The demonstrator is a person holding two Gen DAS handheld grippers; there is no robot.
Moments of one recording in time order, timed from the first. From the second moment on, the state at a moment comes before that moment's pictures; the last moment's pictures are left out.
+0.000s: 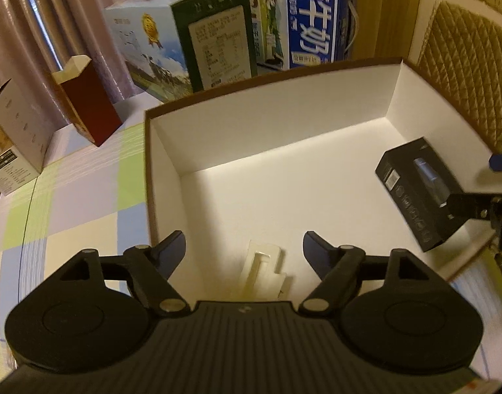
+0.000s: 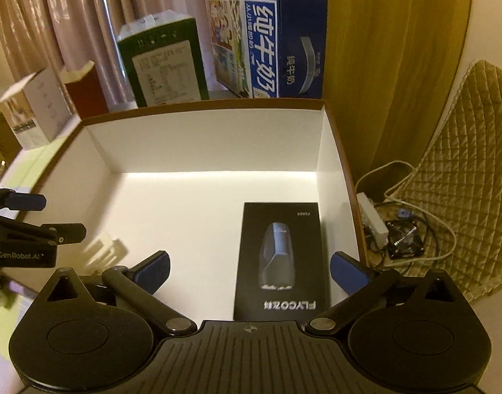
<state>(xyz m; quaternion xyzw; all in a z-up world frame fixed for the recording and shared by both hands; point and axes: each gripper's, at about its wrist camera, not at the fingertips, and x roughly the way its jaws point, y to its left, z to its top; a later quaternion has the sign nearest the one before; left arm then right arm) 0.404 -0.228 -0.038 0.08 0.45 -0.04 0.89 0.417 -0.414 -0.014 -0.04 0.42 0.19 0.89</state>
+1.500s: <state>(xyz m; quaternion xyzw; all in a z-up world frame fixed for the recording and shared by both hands) 0.182 -0.068 0.018 -0.01 0.45 0.00 0.89 0.222 -0.295 0.010 0.01 0.44 0.25 0.86</state>
